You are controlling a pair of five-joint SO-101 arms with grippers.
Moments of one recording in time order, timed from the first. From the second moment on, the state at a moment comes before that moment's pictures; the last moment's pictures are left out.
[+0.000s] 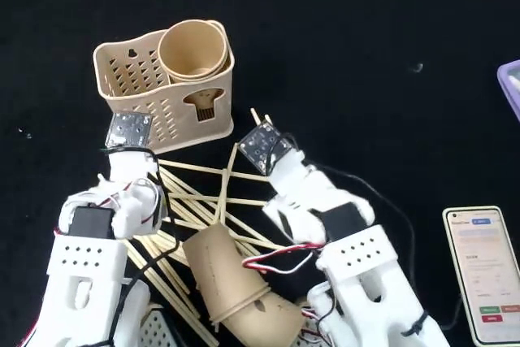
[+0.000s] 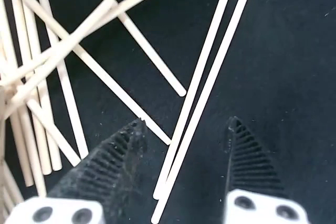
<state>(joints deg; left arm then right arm) -1.0 -62.5 67.1 64.1 -5.1 -21.1 -55.6 68.2 56.9 21.5</state>
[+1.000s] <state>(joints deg) -1.0 -62.5 67.5 64.0 -5.1 -7.1 -55.6 65.3 68.1 28.7</state>
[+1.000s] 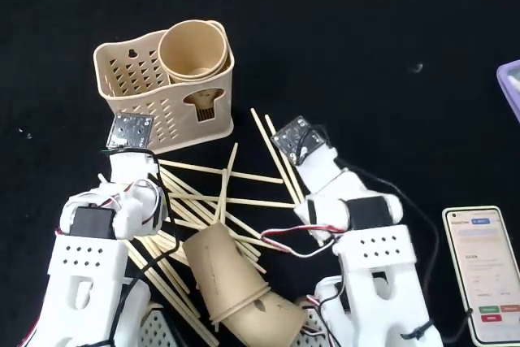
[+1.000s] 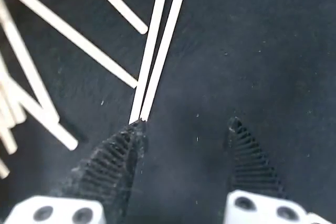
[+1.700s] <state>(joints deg) -1.0 -62.5 67.5 63.9 -5.1 -24.0 -56.1 56.4 92.7 56.1</state>
